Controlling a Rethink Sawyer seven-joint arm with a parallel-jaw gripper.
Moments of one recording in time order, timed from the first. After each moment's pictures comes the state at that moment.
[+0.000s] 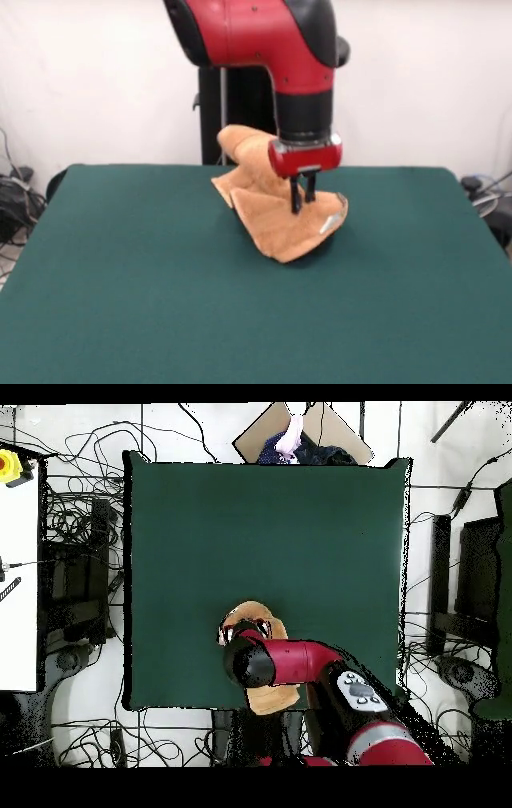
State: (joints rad) arm -0.42 -0.61 0.19 2.04 -0.35 0.03 1.52
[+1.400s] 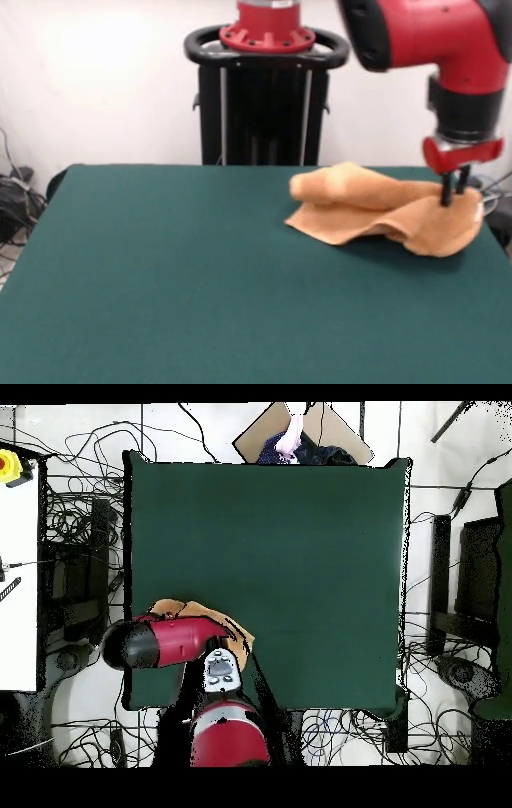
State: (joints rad) arm 0.04 -0.63 0.16 1.93 0.02 0.24 1.59
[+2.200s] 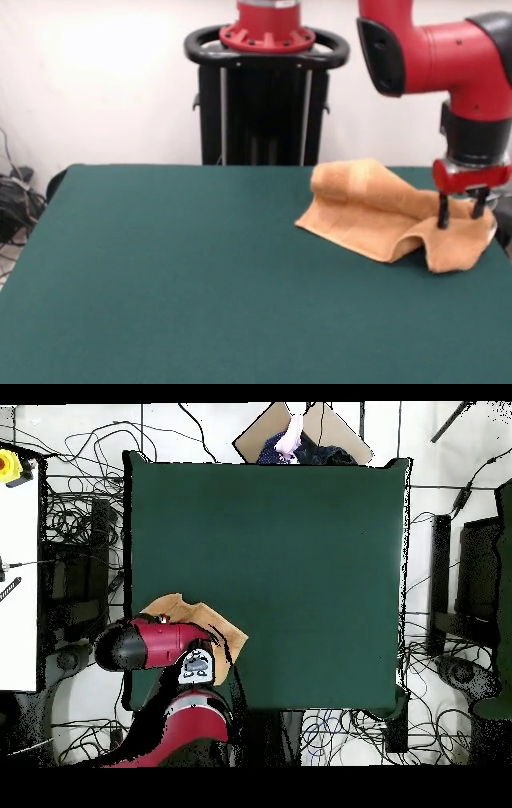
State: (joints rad) arm 0.14 -0.54 0.09 1.90 0.12 0.14 1.64
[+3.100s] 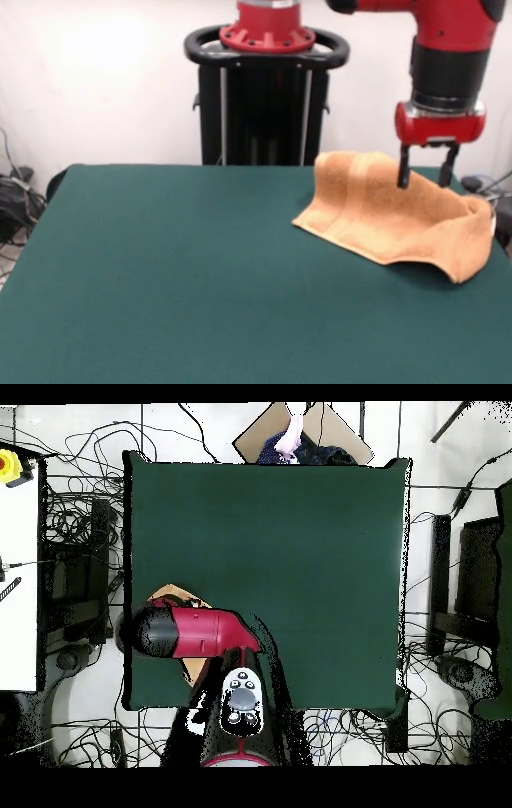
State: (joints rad) arm 0.03 -0.75 0.01 1.90 0.11 0.35 1.64
